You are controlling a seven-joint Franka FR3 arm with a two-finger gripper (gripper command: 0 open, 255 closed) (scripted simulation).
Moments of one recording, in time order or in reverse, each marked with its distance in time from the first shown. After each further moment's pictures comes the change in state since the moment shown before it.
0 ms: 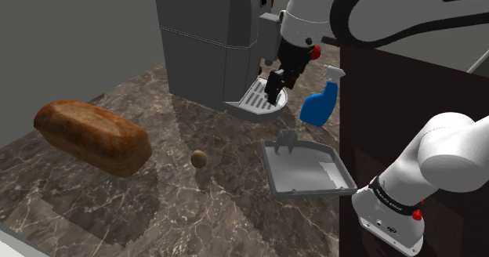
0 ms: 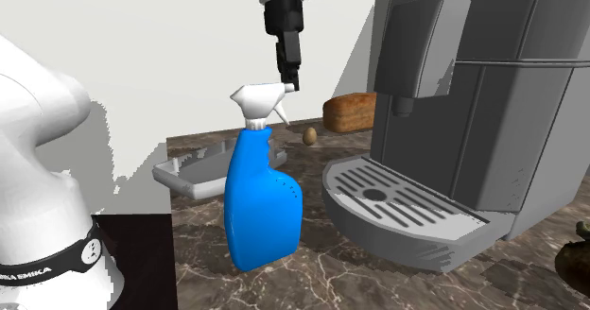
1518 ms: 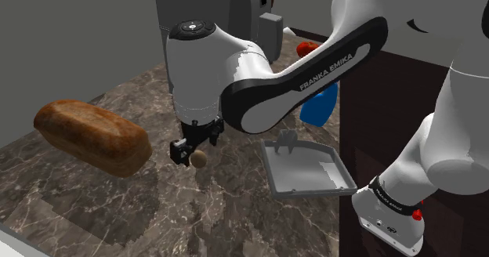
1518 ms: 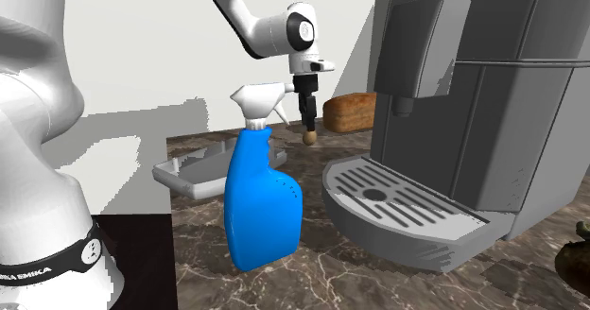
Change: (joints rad) arm 0.129 0.790 0.226 0.417 -0.409 0.223 0.616
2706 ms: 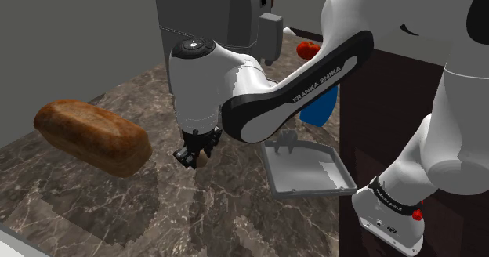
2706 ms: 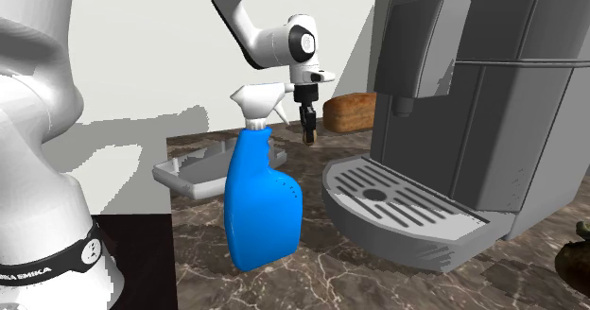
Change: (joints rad) arm 0.010 0.042 -0.019 -0.021 -0.038 0.054 0.025
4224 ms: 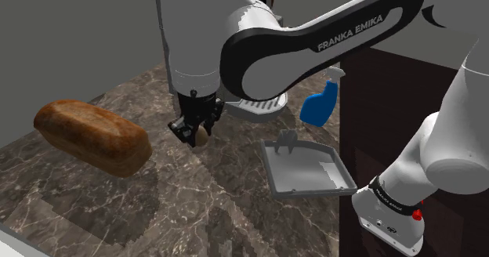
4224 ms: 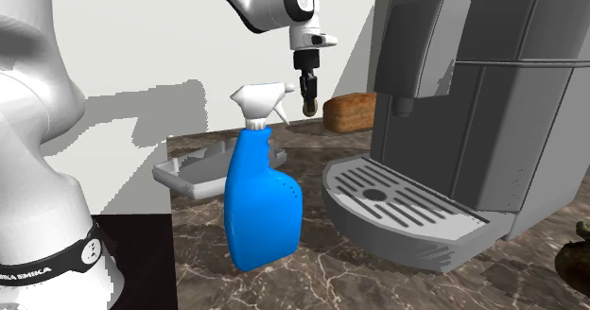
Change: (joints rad) arm -0.034 -0.125 0.047 0.098 0.114 -0.190 -0.088
